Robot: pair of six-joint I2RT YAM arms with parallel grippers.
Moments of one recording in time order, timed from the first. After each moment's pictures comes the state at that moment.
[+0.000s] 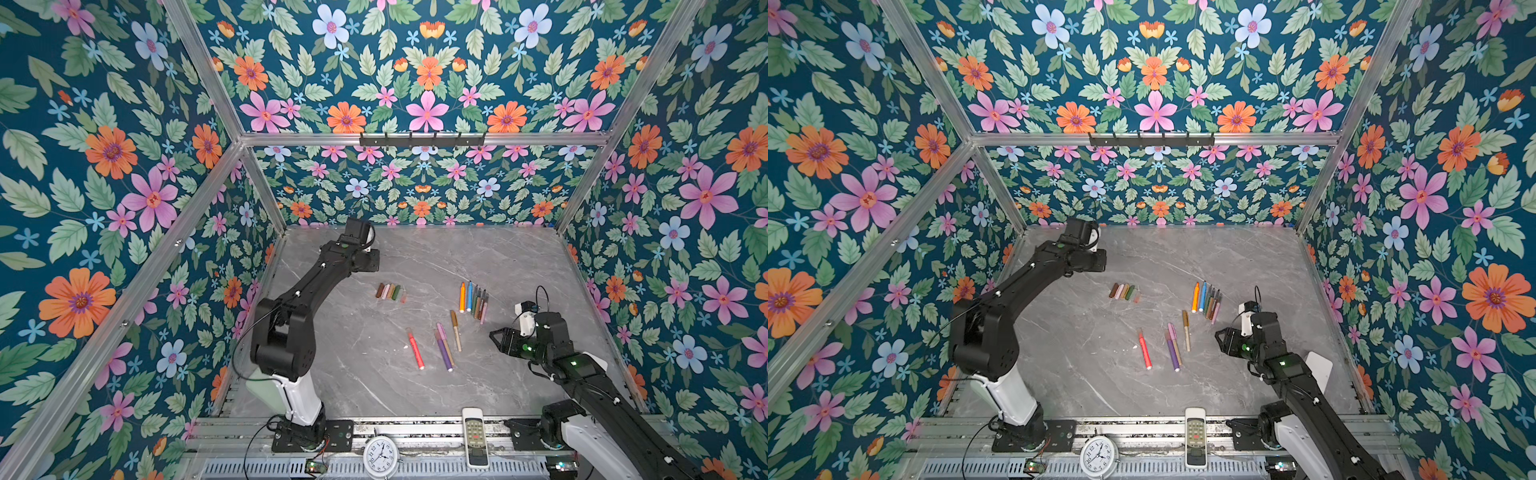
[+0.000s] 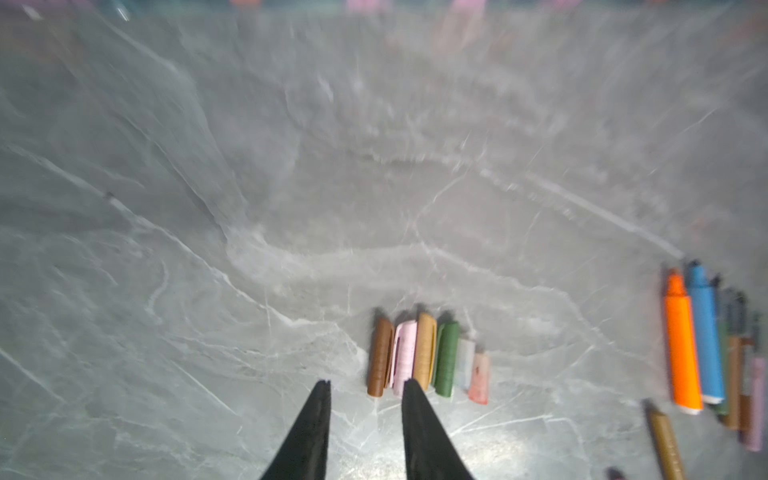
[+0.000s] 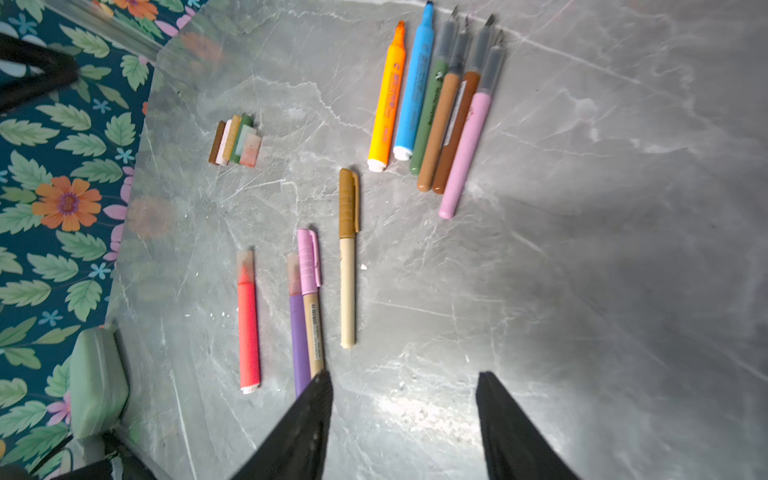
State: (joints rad) left arm -0.34 1.71 1.44 -0.56 0.00 -0.19; right arm 0.27 0.78 0.39 -0.38 -0.31 0.52
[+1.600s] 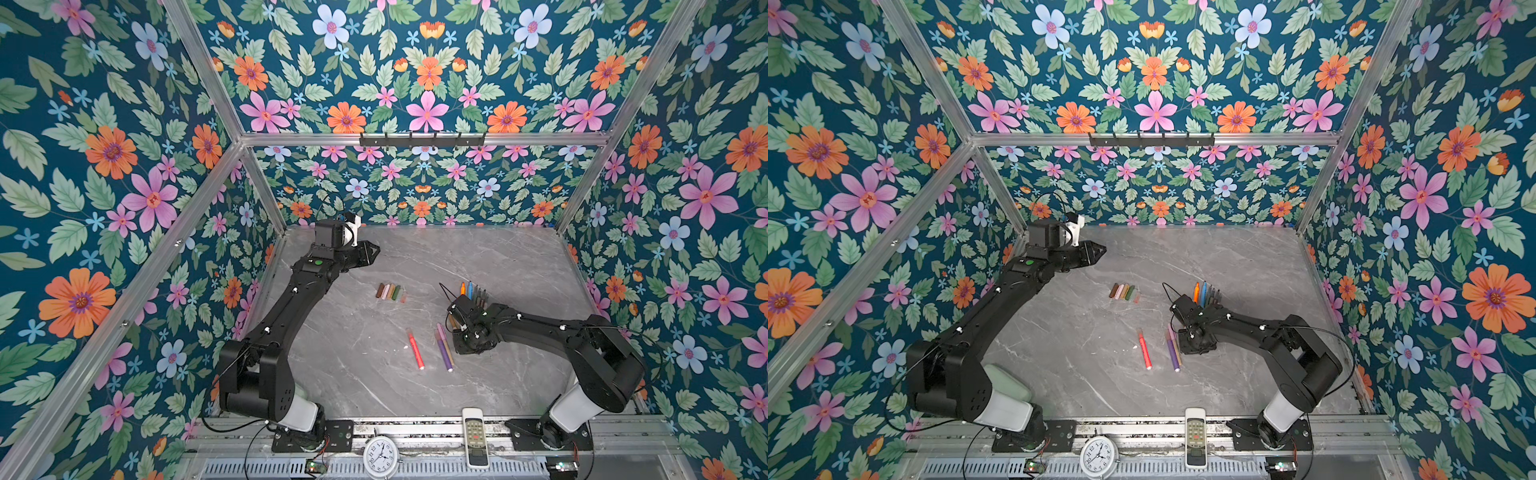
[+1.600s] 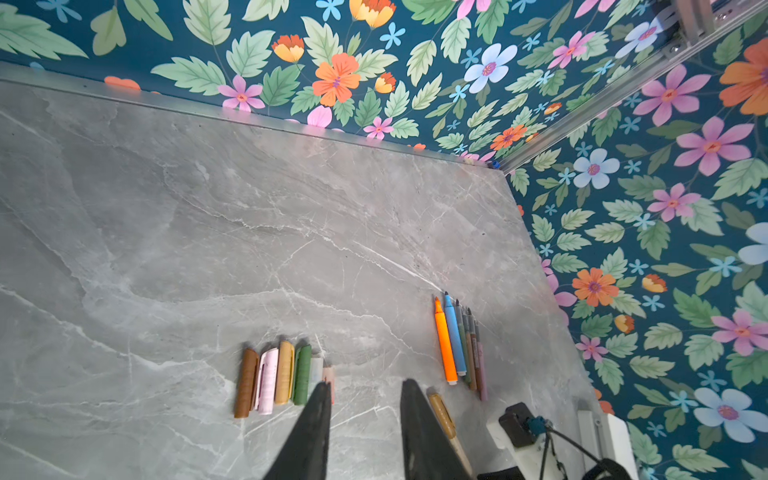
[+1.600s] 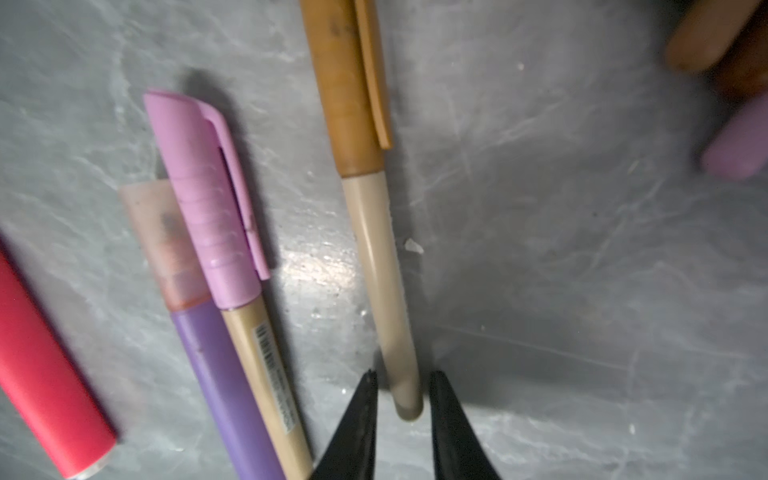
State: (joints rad) left arm -0.24 1.50 1.26 -0.32 0.44 -0.39; right arm 0.71 1.62 0.88 -0.62 0.01 0.61
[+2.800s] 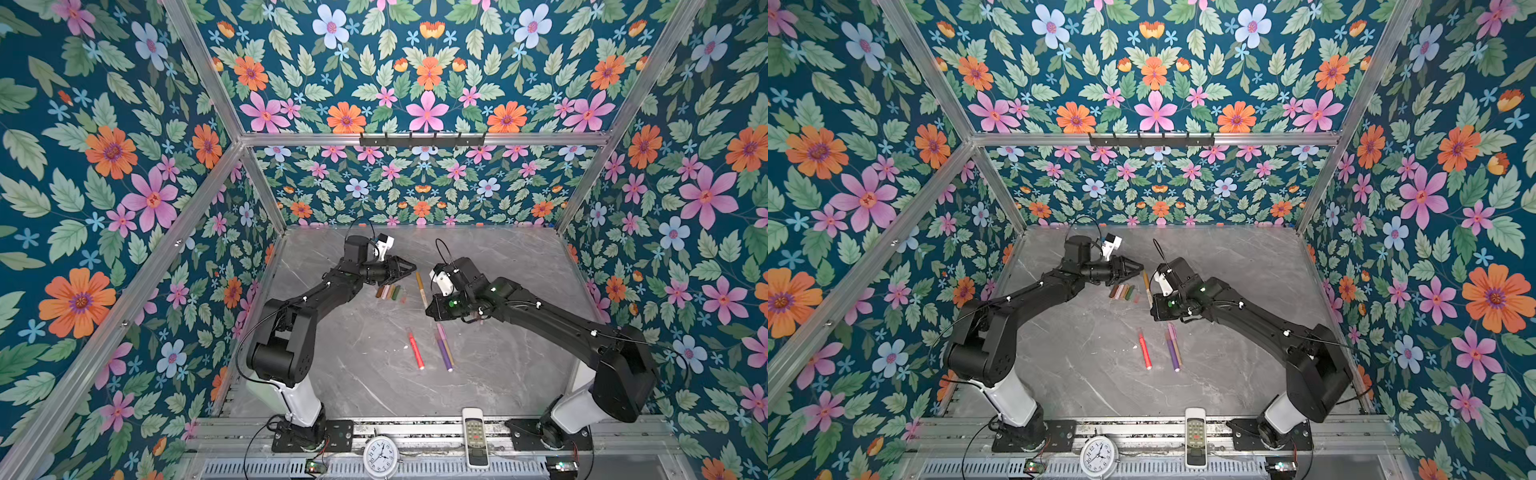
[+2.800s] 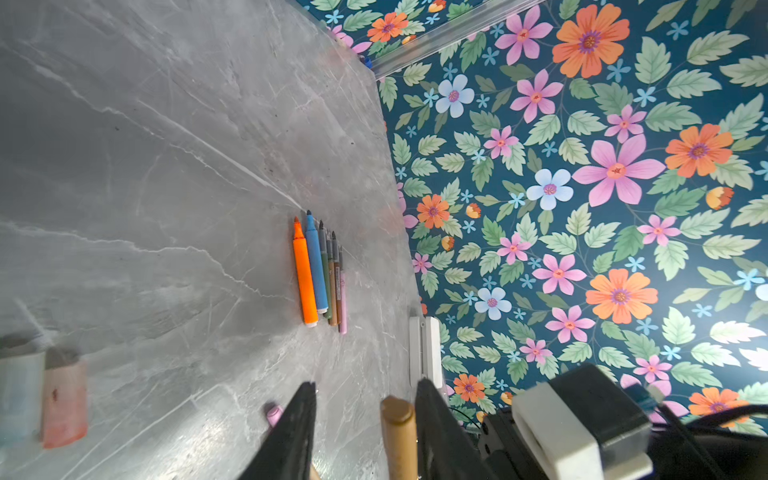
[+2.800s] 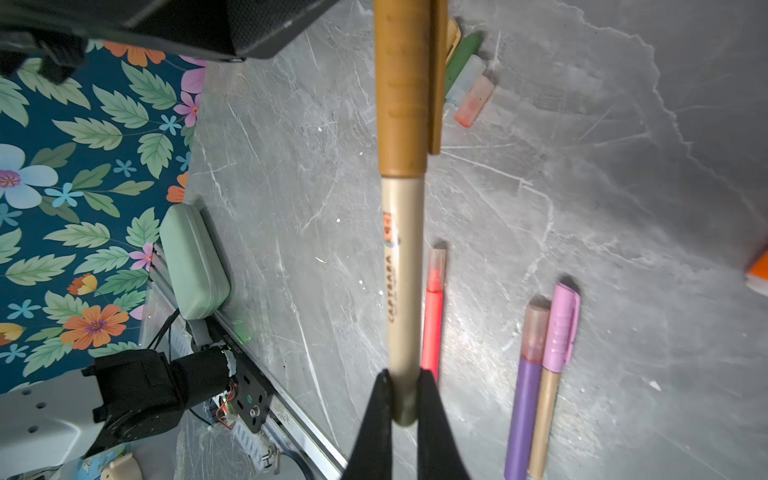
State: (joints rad) left arm -0.35 1.74 1.11 0.16 0.89 -0.81; right arm 0.71 1.56 1.23 -0.59 -0.30 0.53
